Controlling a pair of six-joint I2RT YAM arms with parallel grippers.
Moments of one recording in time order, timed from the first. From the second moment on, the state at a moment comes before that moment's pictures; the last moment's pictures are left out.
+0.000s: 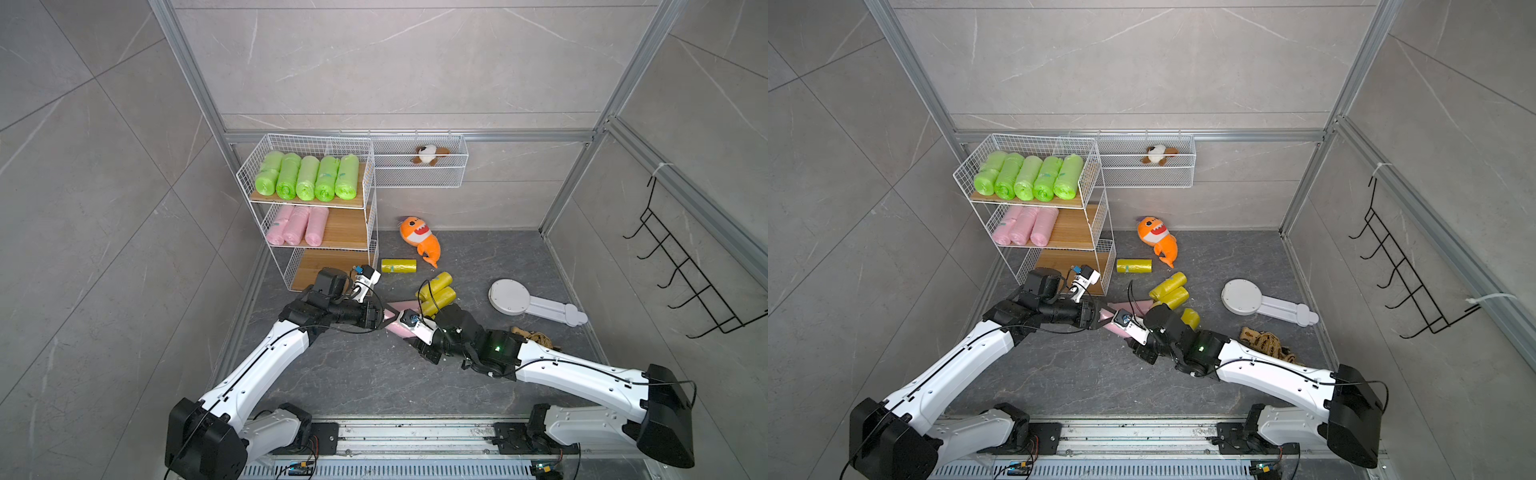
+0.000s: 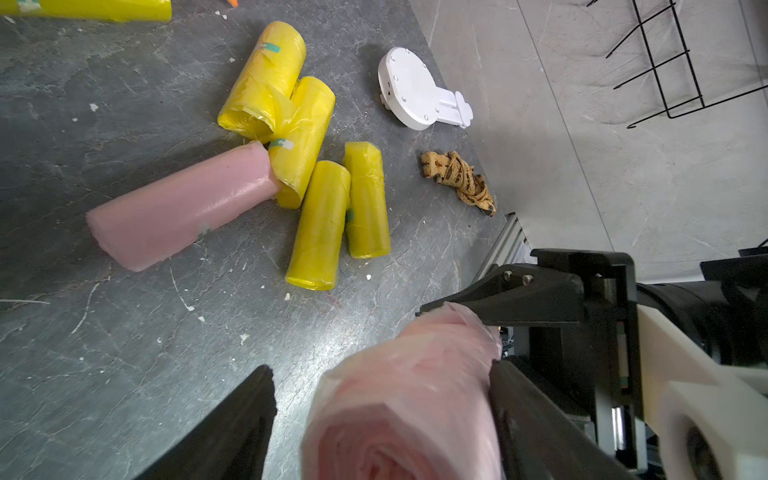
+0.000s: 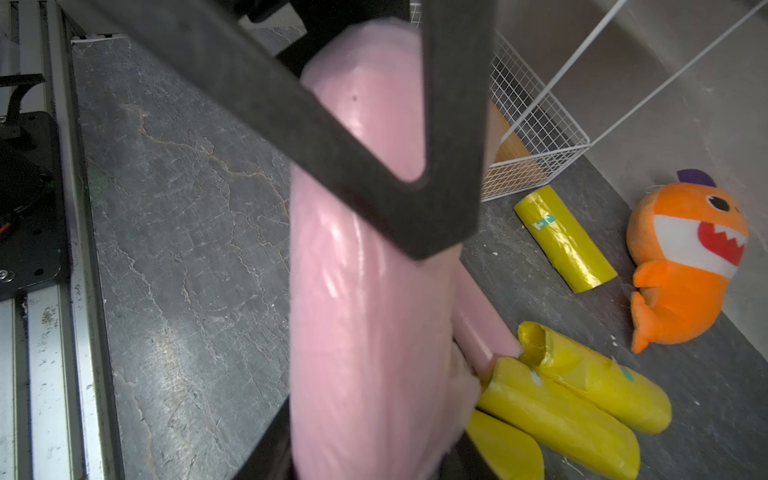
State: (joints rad) left arm -0.46 1.16 0.94 -0.52 0.71 -0.31; right arm 1.01 1.24 0.88 -0.24 0.05 -0.23
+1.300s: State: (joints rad) left arm -0.42 1.16 0.95 -0.58 0.86 -0.15; right arm 1.02 1.28 0.88 -0.18 0.08 -0.27
